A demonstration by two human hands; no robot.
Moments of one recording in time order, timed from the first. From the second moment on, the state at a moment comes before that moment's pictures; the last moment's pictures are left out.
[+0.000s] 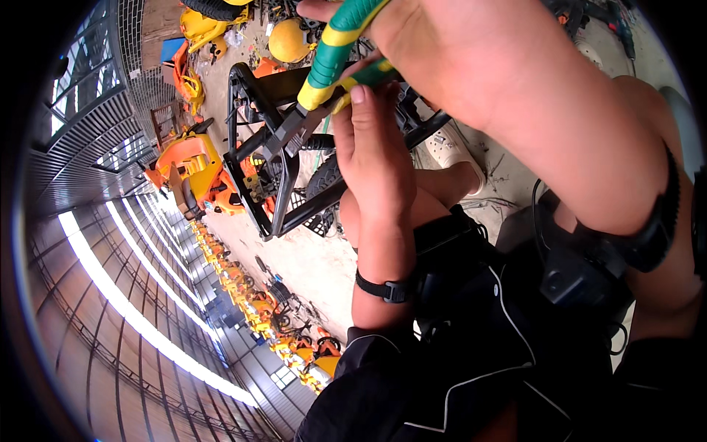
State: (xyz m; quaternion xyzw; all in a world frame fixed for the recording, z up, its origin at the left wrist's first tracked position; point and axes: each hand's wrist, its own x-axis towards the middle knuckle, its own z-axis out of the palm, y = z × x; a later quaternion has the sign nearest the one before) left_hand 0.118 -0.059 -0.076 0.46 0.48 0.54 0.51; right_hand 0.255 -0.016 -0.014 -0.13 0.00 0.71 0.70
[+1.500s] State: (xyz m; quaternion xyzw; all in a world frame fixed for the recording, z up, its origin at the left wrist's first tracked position) left_hand 0.089 -0.042 -0.033 0.25 0.31 0.62 0.68; right_hand 0.265 -0.031 0.002 -0.40 -0.49 0.73 0.26
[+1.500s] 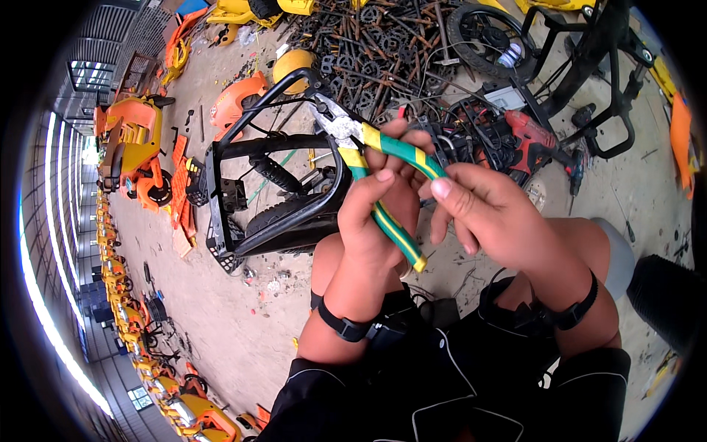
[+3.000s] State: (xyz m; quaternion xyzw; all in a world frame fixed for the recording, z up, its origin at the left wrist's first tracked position) left_hand 0.068 -0.090 -0.003 0.33 0.20 0.60 0.70; right_hand 0.196 -0.072 -0.030 0.03 -0.12 0.98 0.15
